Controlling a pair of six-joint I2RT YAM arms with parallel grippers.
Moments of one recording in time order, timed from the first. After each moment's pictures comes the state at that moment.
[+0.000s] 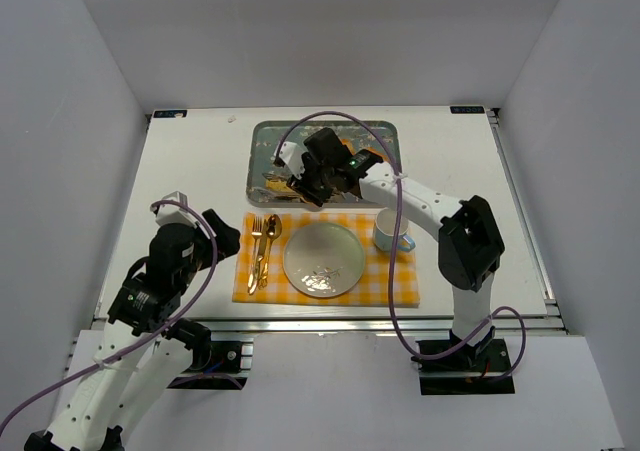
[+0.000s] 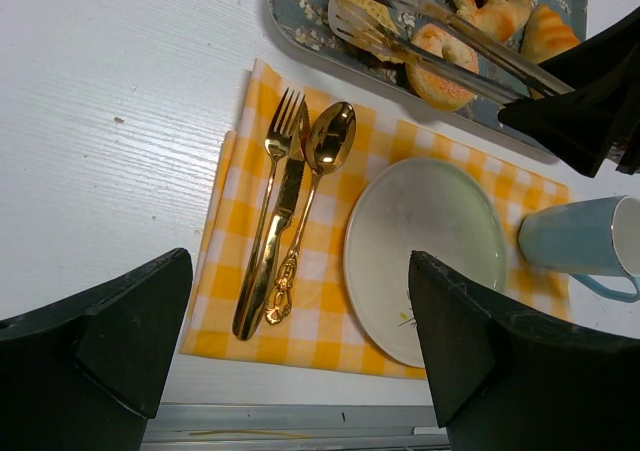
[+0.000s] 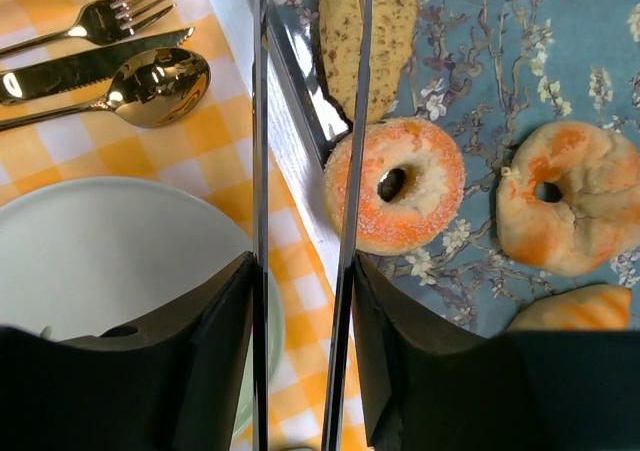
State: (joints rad) left arm -0.42 0.52 0.73 -0.73 -0.27 -0.66; right arm 0.79 1.92 1.67 -0.56 -0.15 -0.45
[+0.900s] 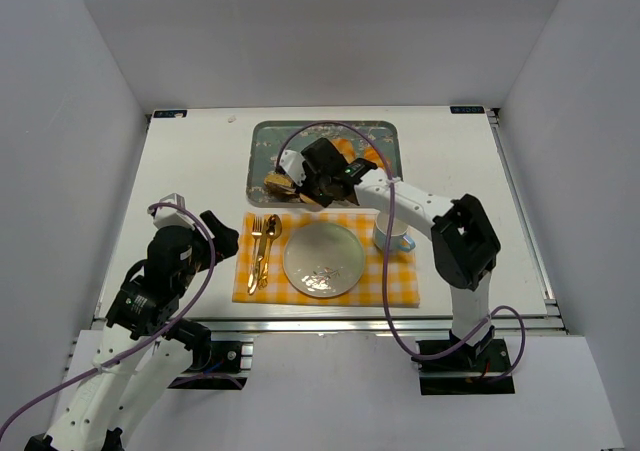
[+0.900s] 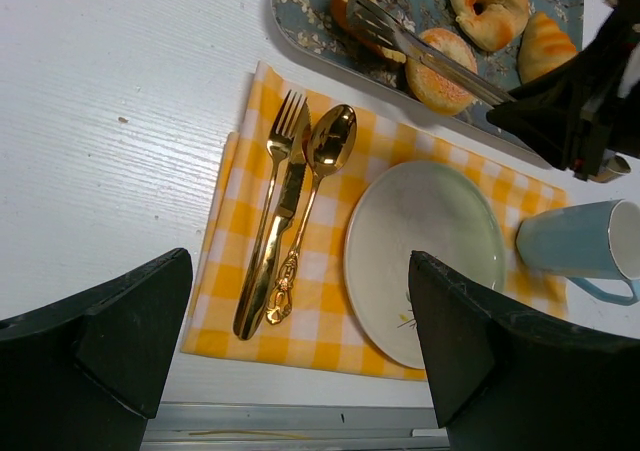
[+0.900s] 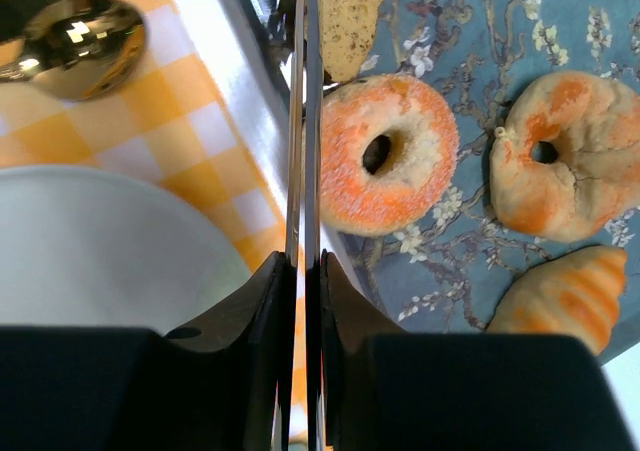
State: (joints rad) left arm -0.42 0.50 0.73 -0.74 -0.28 -0.66; right arm 0.82 1.96 1.62 -0.51 0.00 -0.46
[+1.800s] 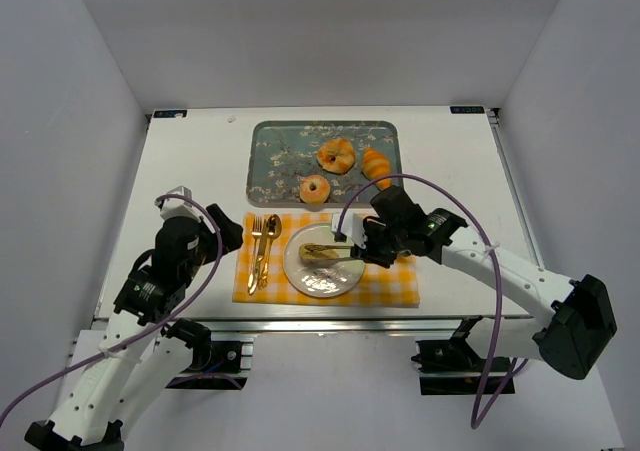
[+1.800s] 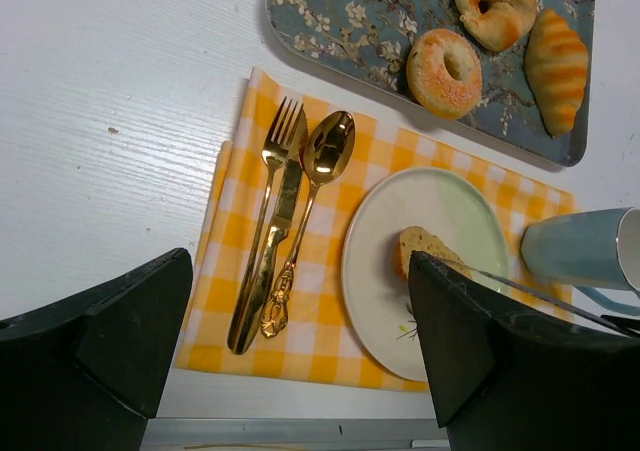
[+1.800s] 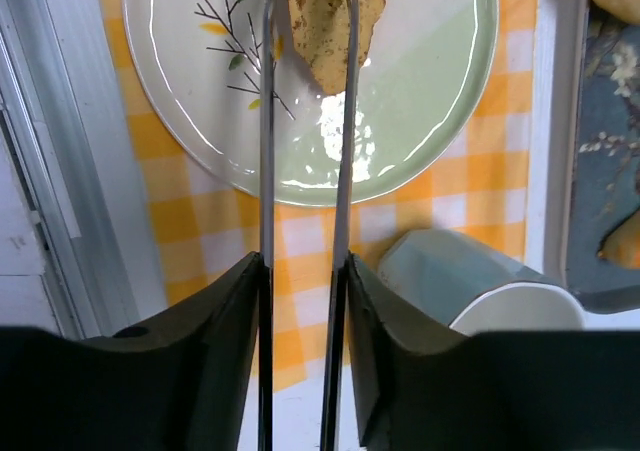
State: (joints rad) left arm -0.42 0.58 0.73 -0.69 -0.27 -0.65; right arm 0.81 1.23 0.96 -0.69 -0.26 -0.66
